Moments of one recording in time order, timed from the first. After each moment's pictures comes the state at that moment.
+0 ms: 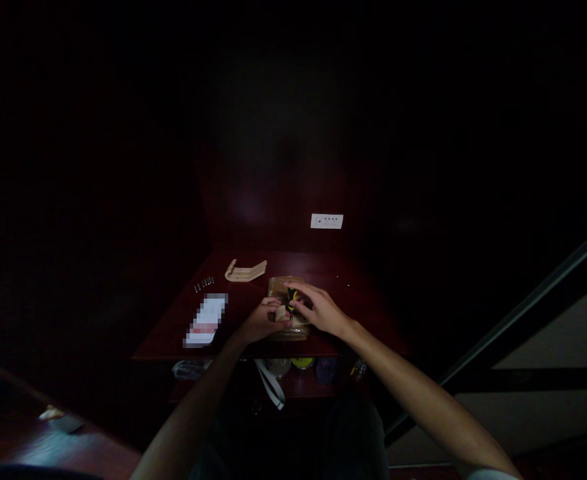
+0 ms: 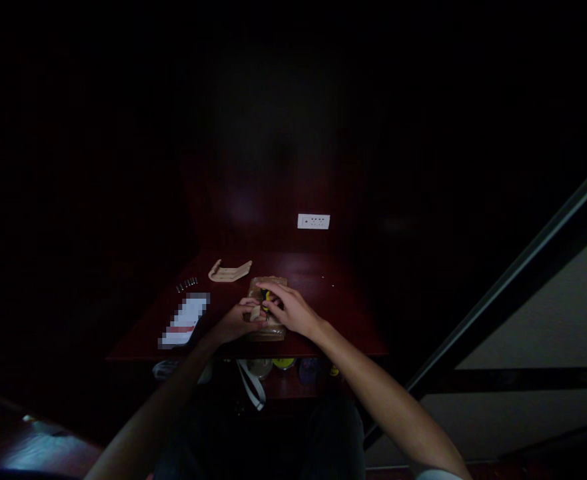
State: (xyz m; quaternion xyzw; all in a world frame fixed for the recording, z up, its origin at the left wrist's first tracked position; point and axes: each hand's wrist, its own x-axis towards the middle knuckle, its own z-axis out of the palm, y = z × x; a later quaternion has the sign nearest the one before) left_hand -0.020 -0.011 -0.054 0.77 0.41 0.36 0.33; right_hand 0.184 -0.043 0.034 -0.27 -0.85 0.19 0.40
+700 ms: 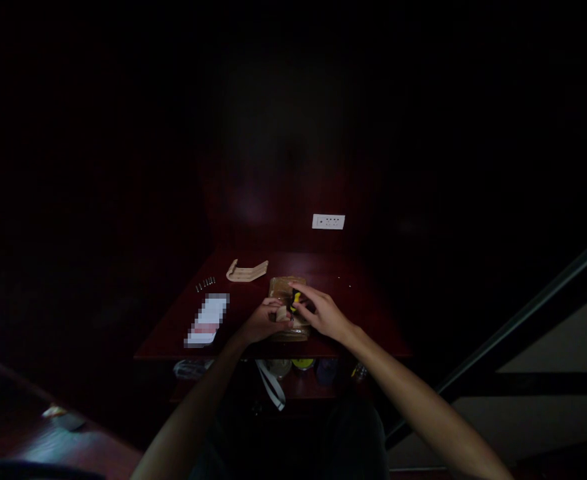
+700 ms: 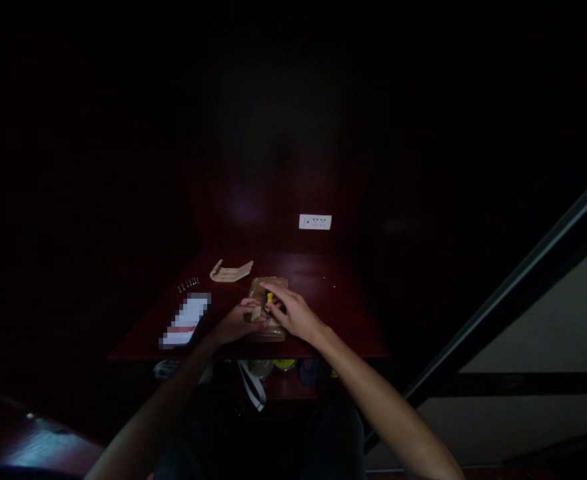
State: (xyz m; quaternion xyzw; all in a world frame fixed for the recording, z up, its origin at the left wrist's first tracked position) left_hand -0.019 -0.012 -0.053 0.76 0.42 0.37 0.34; right_hand 0.186 -0.047 0.026 -0.28 -0.85 0.17 0.41
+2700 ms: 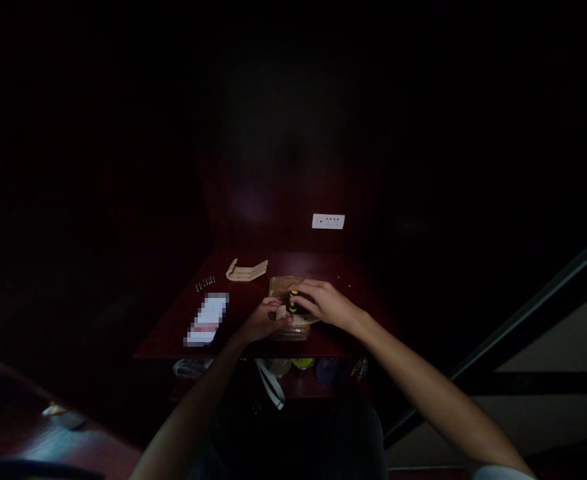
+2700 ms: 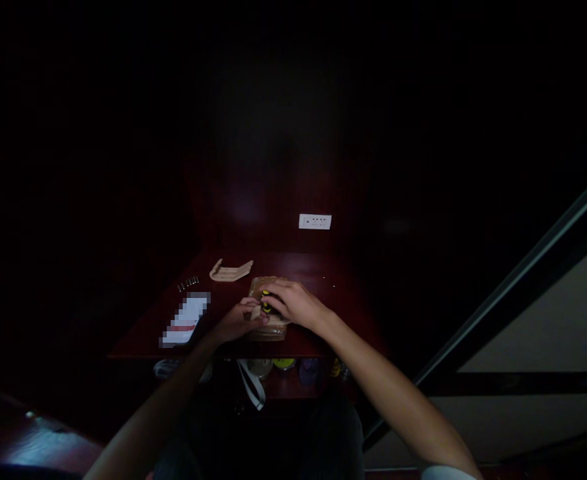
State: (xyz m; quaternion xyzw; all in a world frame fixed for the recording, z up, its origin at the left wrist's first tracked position) left_hand -0.018 -0.011 -0.051 0.77 0.40 0.37 0.33; right_hand 0.190 -0.051 0.077 -0.26 -0.91 0.09 0.29
